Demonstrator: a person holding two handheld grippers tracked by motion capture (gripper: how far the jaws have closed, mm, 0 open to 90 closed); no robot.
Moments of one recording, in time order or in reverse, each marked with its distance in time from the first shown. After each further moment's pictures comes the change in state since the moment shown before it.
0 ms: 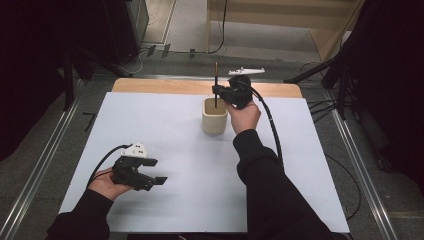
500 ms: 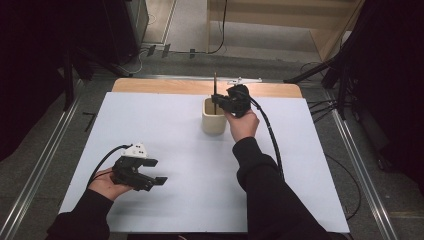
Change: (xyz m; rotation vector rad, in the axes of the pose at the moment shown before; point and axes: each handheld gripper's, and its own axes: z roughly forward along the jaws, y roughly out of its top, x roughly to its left) left arm 0.000 0.000 0.000 0.001 -0.004 0.001; right arm -0.001 -0.026 0.009 0.030 0.013 0.006
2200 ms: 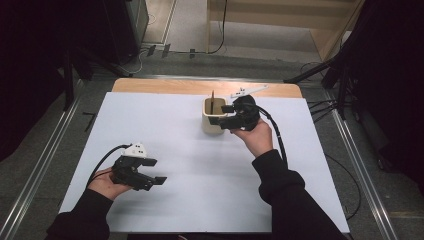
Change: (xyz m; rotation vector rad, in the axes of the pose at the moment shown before) left arm 0.002 0.000 0.000 0.006 0.009 -0.005; right arm 0.021 -0.014 -0.050 0.126 0.170 -0.153
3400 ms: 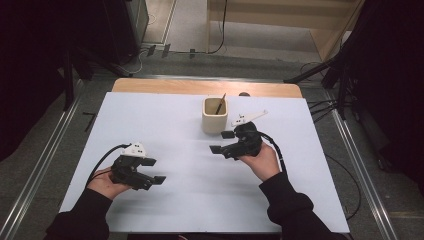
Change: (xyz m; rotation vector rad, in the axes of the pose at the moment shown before) left arm 0.003 -0.001 0.000 0.004 0.002 -0.005; right arm 0.027 -0.056 -0.006 0.086 0.096 -0.047
